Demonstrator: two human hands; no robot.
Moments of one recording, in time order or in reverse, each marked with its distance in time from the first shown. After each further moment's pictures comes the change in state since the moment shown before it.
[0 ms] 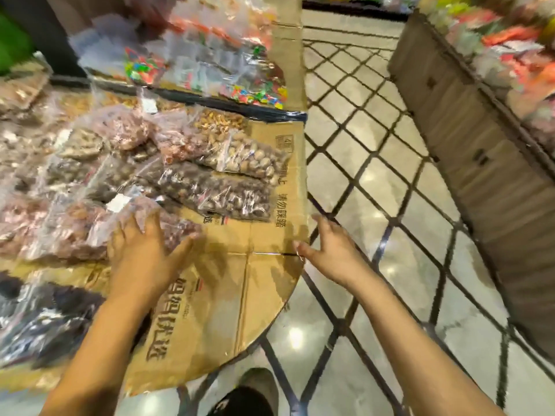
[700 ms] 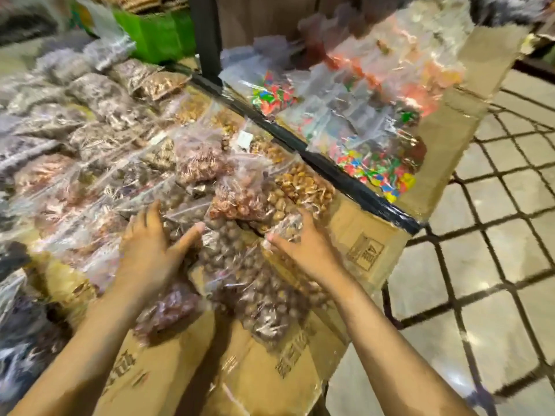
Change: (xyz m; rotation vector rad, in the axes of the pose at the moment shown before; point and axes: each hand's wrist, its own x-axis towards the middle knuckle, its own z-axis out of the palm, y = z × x) left_hand 0.139 0.035 0.010 -0.173 0.244 -0.557; right_hand 0.296 -0.114 -0.001 0.162 -0.455 -0.432
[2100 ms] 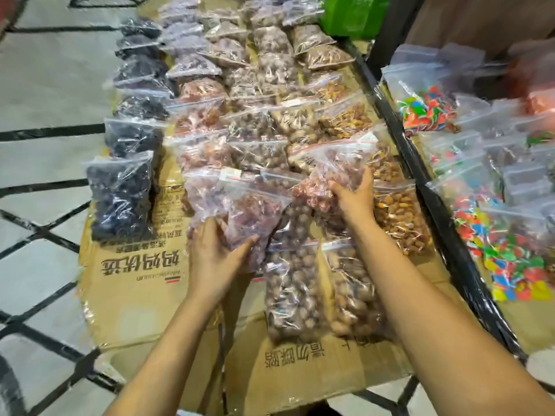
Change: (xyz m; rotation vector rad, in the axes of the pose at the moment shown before) left_hand -0.101 0.019 0.070 -0.362 0.539 -0.424; right_hand 0.127 -0.046 0.040 0.401 -0.135 -0.162
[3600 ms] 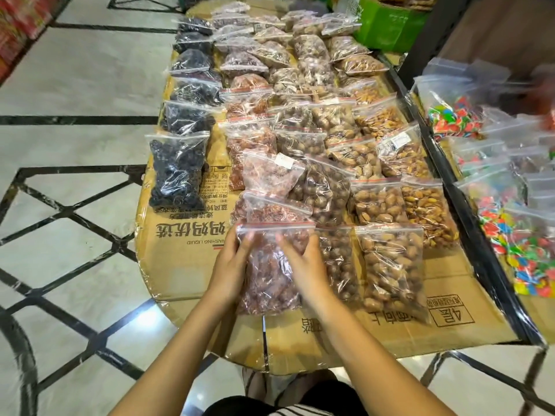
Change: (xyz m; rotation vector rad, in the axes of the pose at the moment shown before) left_hand -0.058 -0.033 -0.053 -0.540 -0.276 -0.252; right_hand -0.203 0.041 0.079 -0.225 -0.418 0.085
